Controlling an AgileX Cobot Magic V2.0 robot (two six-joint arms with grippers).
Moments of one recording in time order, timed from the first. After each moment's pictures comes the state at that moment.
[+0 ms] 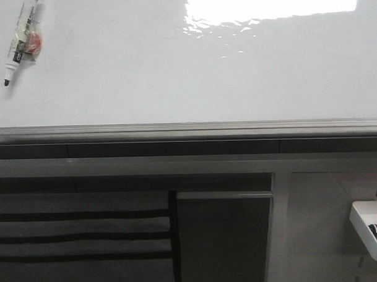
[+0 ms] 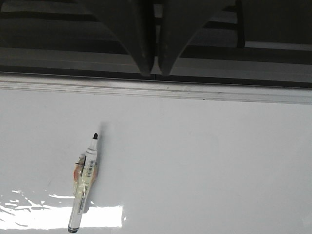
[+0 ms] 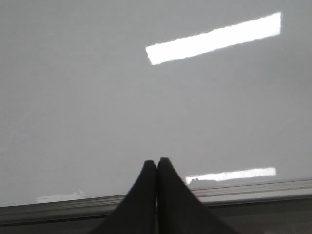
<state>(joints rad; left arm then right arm) -0.04 -0.01 0.01 -0.08 0.13 0.04 0.01 -0.01 0.02 0.07 -0.06 0.07</state>
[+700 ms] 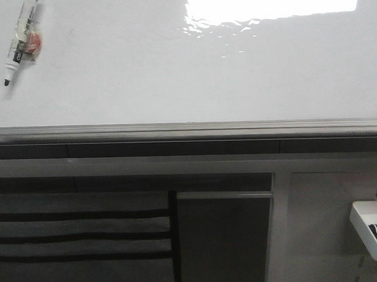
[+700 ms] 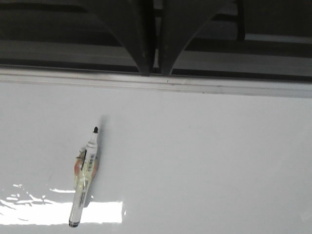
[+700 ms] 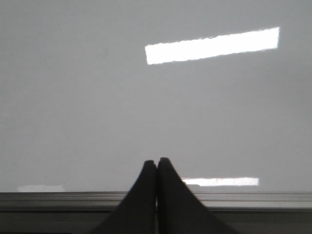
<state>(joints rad) -0.04 -0.01 0.01 -0.08 0.10 0.04 0.01 -0.01 0.02 -0.02 -0.07 0.04</state>
